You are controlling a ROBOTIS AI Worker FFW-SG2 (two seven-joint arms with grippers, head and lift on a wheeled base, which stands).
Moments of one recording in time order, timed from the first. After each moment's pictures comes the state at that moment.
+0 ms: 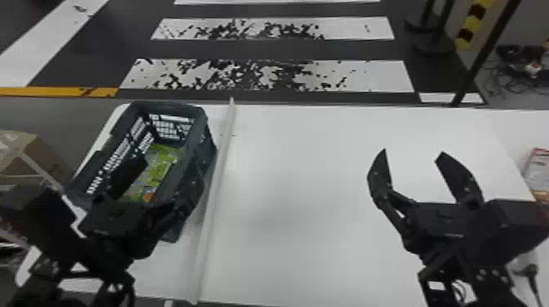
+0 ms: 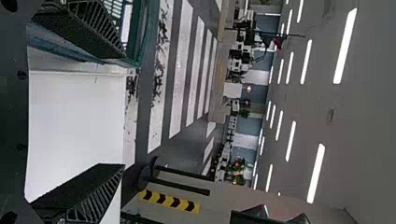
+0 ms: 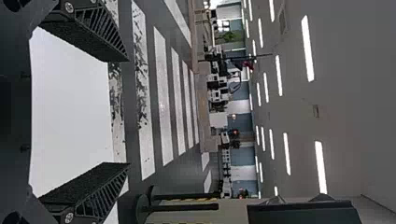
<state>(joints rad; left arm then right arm) 0.74 0.04 0.17 -2.49 0.25 0.35 -0.20 0.60 -0.15 0.24 -2.21 -0.08 0.05 -0.26</state>
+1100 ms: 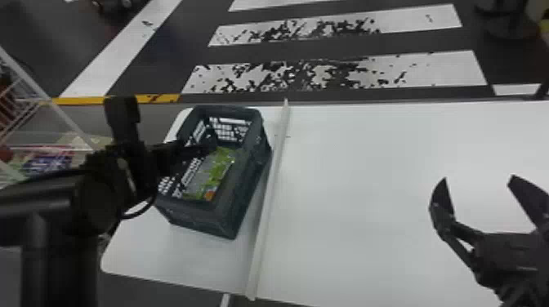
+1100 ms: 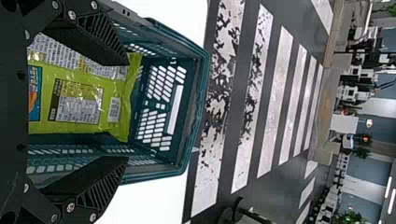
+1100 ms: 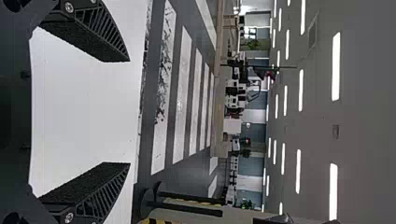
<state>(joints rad) 0.06 0.28 0.36 -2.08 0.30 1.14 -0.28 0.60 -0.20 0.26 -2.13 0.00 0.04 -0.26</state>
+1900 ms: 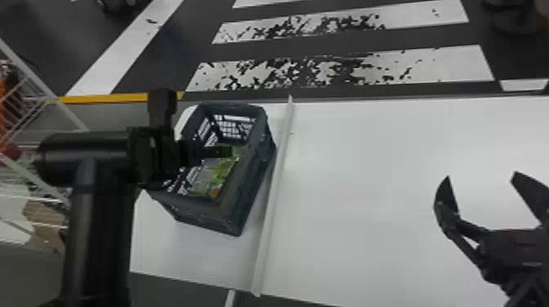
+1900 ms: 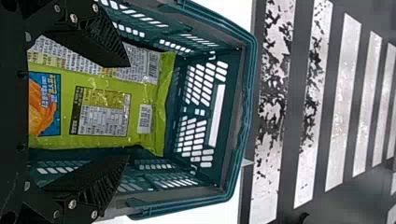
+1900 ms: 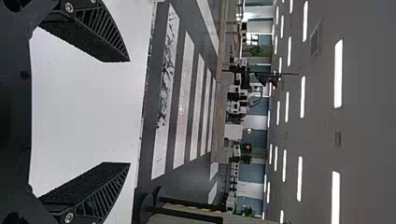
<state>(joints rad) -0.17 0.33 0.19 -1.82 0.10 1.33 -0.36 0.58 -0.24 0.27 -2.10 -0.02 0.03 -0.27</state>
